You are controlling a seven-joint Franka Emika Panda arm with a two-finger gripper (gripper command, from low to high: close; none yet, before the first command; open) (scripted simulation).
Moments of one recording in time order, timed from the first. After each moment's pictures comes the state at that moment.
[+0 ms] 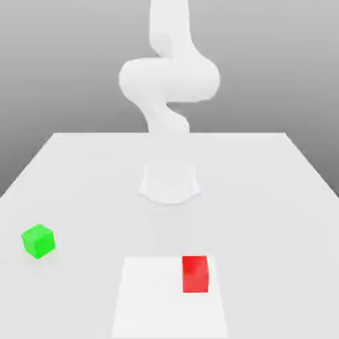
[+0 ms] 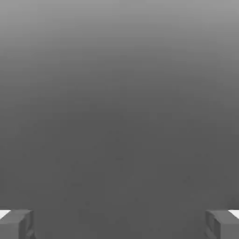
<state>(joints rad) 0.03 -0.72 -0.03 -2.35 0.04 2.35 0.78</state>
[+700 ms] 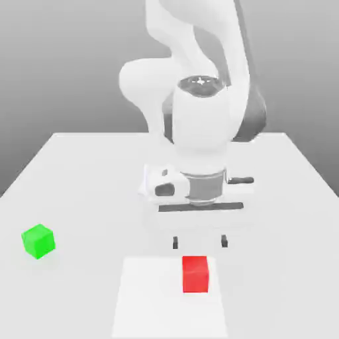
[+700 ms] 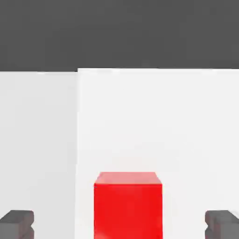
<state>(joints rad) 0.16 0.03 -0.02 -2.78 0.01 2.82 0.90</state>
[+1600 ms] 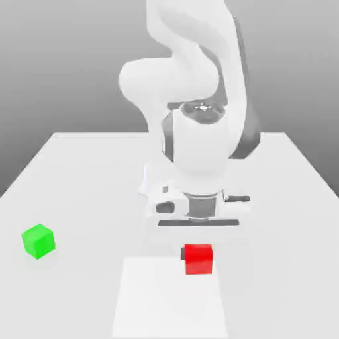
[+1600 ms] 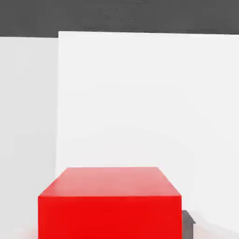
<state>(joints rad) 0.14 0.01 -0.01 -2.78 0.00 2.79 0.88</state>
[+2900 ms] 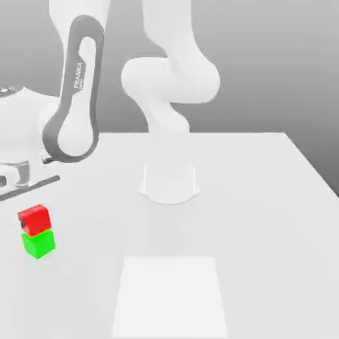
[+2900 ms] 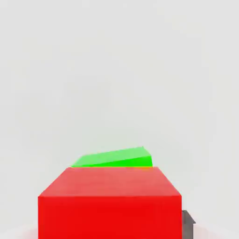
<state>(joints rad) -0.29 0.16 -0.52 -2.71 0.28 2.84 -1.05</state>
